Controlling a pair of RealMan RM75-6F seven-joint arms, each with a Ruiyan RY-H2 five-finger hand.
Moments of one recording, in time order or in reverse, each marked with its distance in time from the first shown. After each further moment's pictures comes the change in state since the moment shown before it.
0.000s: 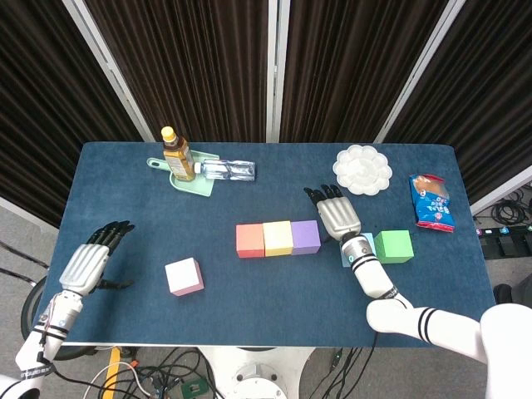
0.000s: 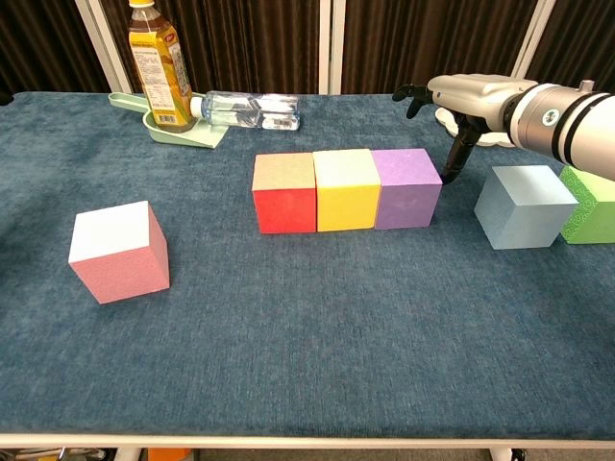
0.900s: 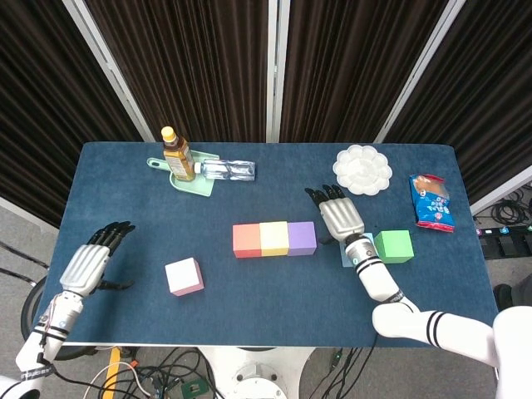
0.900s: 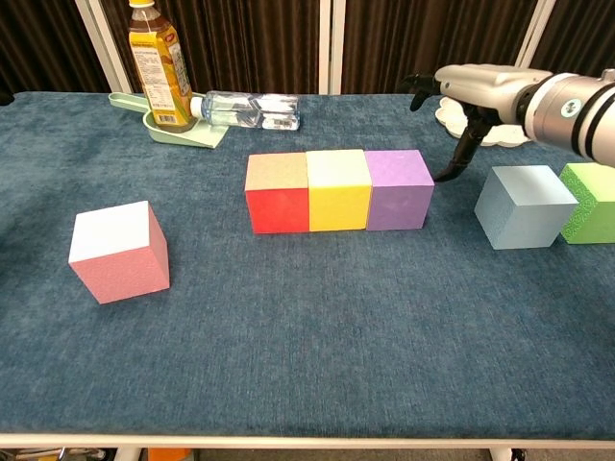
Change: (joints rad) left arm 0.002 0.001 0.002 -0.010 0.002 0.005 0.005; right arm -0.028 0.064 0.004 -0.093 -0.027 0.030 0.004
